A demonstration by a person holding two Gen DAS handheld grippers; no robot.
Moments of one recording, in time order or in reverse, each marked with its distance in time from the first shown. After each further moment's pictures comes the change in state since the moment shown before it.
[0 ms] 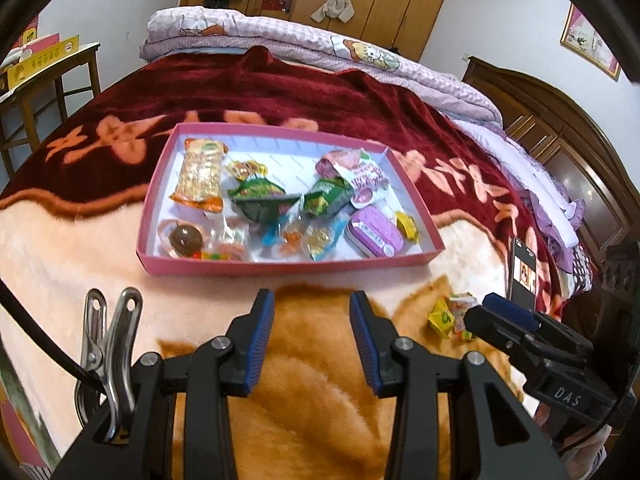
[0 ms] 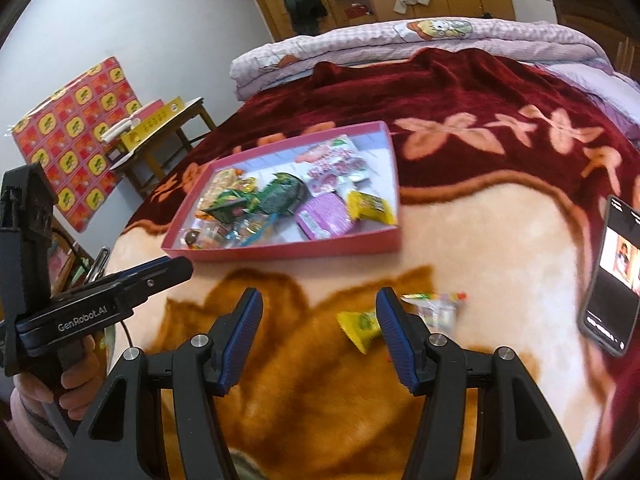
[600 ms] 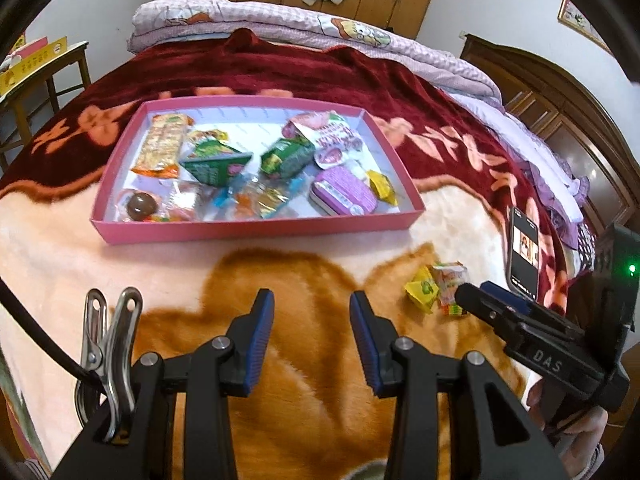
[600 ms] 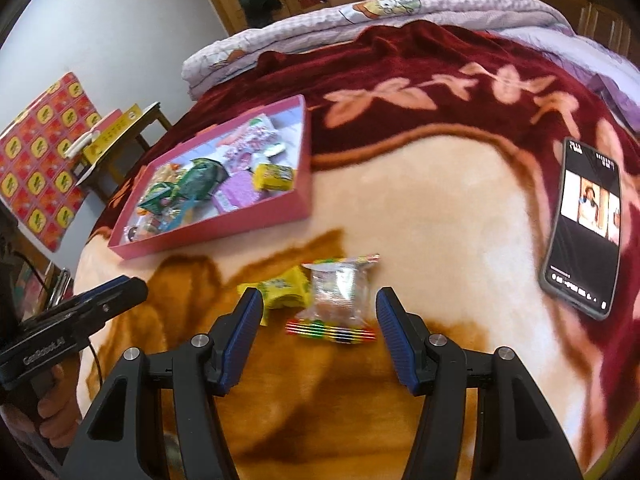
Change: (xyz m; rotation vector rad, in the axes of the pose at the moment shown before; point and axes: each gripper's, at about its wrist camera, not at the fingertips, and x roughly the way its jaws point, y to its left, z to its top) left arm 0.020 -0.041 -0.020 0.042 0.064 0.015; right arm 0.009 -0.057 -0.017 0.119 0.035 -0.077
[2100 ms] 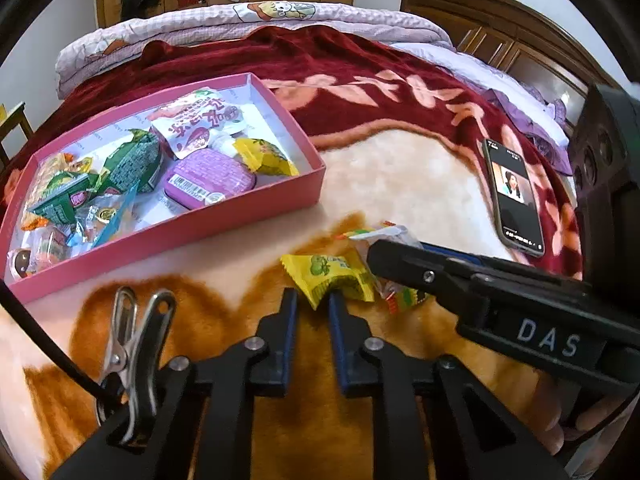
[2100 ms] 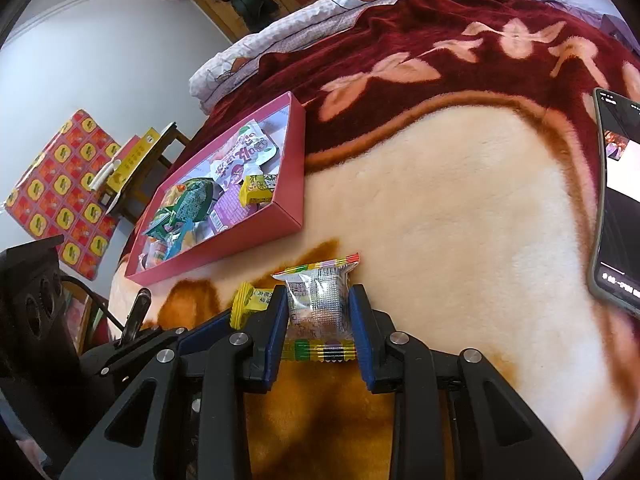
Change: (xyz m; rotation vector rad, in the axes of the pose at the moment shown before) left arm 0.069 -0.085 -0.007 0.242 0.037 -0.032; right arm 0.028 -0.026 0.011 0.110 0.020 0.162
